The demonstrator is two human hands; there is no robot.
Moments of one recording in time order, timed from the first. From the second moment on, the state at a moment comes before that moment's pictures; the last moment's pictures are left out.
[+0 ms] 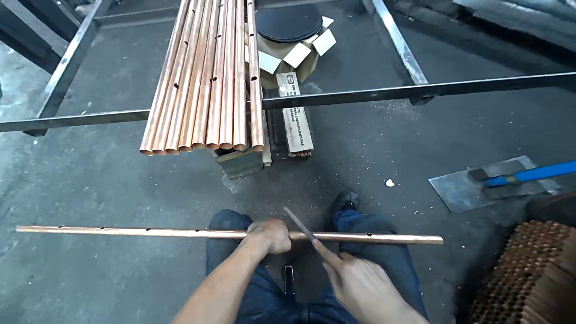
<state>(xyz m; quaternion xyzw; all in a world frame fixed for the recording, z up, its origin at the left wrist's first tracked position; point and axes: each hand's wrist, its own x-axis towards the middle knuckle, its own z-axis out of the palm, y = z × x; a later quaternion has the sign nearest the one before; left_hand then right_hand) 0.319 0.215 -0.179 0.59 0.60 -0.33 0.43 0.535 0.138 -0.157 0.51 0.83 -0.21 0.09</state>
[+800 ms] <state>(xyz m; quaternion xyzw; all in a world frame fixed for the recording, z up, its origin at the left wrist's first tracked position) 0.324 0.196 -0.182 0.63 0.64 -0.26 0.36 0.567 0.116 -0.108 0.50 0.80 -0.29 0.15</state>
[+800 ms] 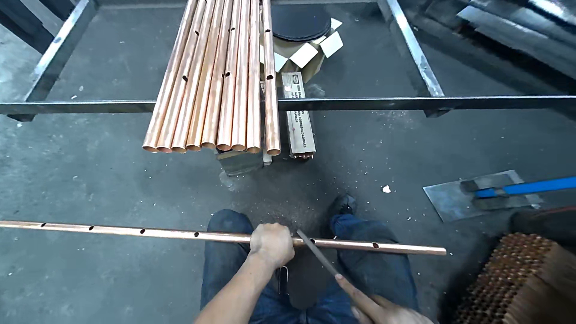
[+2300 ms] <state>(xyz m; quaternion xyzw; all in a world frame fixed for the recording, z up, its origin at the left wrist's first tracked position) 0.333 0.170 -0.187 0.65 0.68 -0.23 0.24 0.605 0.128 -0.113 0.67 0.70 -0.25 0.02</state>
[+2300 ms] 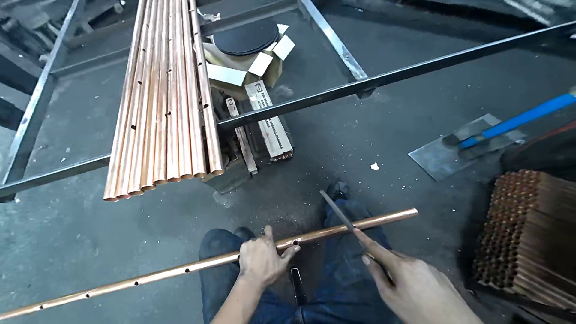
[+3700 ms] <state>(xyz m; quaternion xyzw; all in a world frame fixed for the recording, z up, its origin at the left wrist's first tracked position) 0.349 0.210 -0.181 0.61 0.65 -0.31 0.33 0.574 0.134 -0.115 0.52 0.83 -0.21 0.06</state>
